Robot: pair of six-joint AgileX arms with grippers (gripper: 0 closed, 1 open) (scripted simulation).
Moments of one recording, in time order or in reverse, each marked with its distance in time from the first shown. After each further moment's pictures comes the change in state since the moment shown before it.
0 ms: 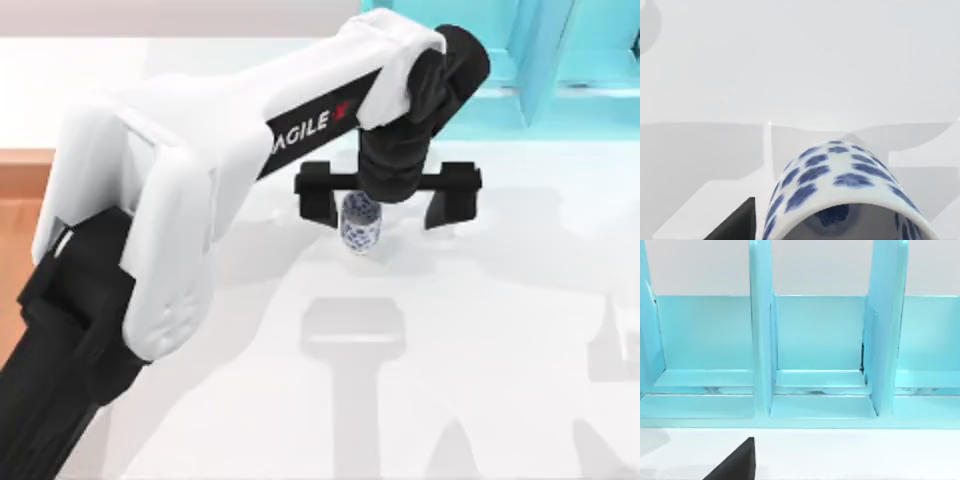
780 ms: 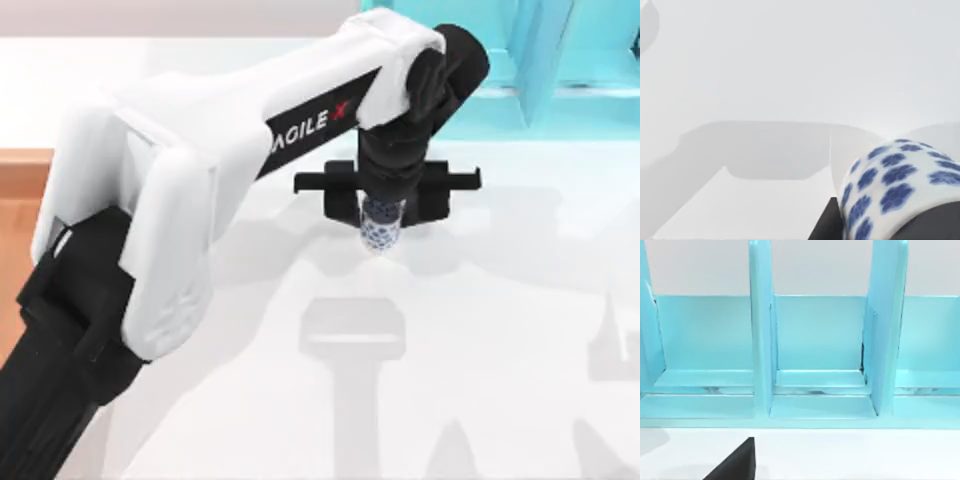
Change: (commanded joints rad) left arm 0.000 0.000 0.000 0.000 0.000 0.000; right arm 0.000 0.000 0.000 0.000 0.000 0.000
